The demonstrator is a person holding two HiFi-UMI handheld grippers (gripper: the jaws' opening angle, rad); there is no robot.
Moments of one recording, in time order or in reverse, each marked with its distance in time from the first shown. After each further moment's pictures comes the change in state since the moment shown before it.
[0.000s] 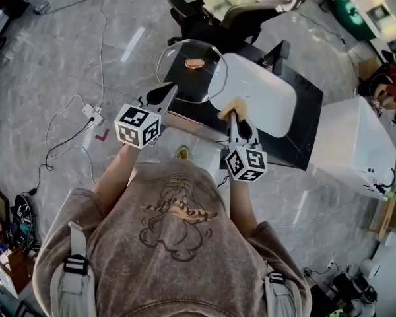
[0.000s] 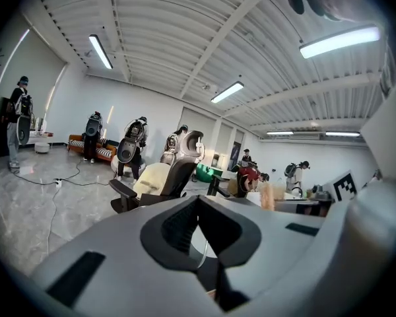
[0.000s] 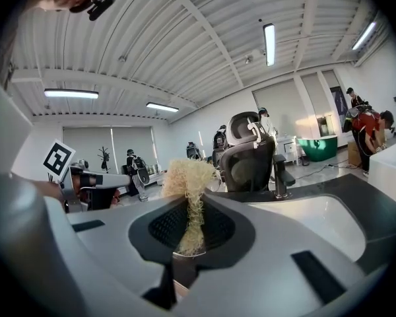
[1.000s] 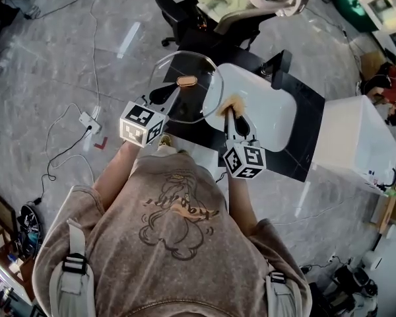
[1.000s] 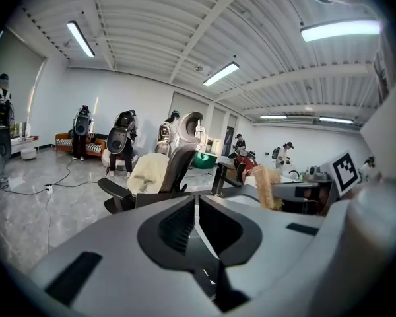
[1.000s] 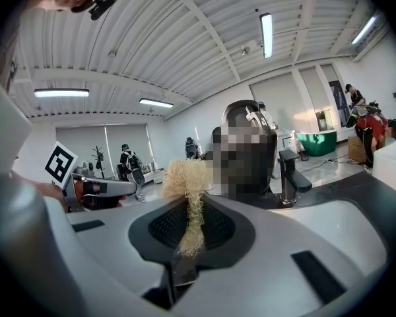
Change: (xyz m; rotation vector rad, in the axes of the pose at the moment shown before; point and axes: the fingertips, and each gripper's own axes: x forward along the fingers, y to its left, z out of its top) left arm 0.098 0.048 -0.001 0.075 0.133 -0.056; right arm 0.093 -0.036 0.014 0.028 0.032 -0.018
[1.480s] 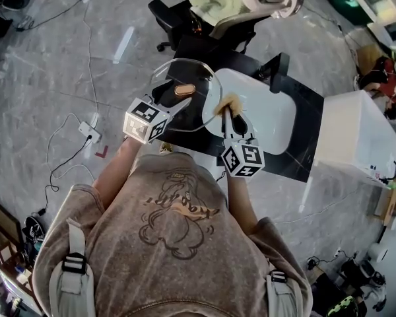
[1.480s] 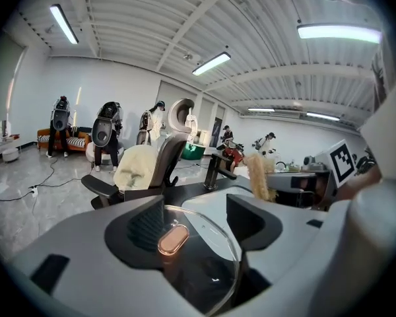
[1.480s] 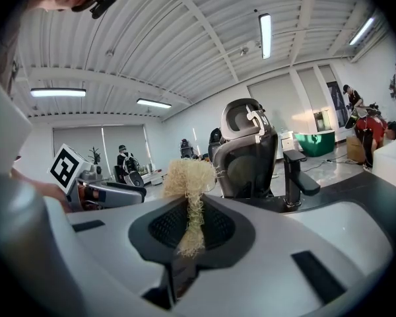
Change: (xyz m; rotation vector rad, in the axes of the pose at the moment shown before) left arm 0.037 0.008 -0.005 0.040 0.087 -0.122; right arm 0.027 0.000 0.007 0.005 -0.010 -0.019
